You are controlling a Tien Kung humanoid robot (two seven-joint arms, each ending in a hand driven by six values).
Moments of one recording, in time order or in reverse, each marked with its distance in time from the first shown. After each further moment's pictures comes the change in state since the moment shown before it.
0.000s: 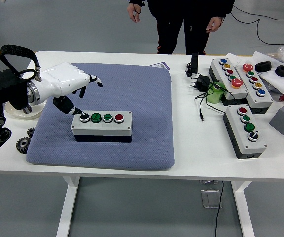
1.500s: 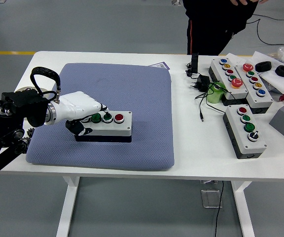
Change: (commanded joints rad) left arm -0.034 -0.034 0.180 0.093 -0.058 -0.030 0.019; right arm -0.004 0.002 -0.010 0.000 0.009 -0.001 -0.003
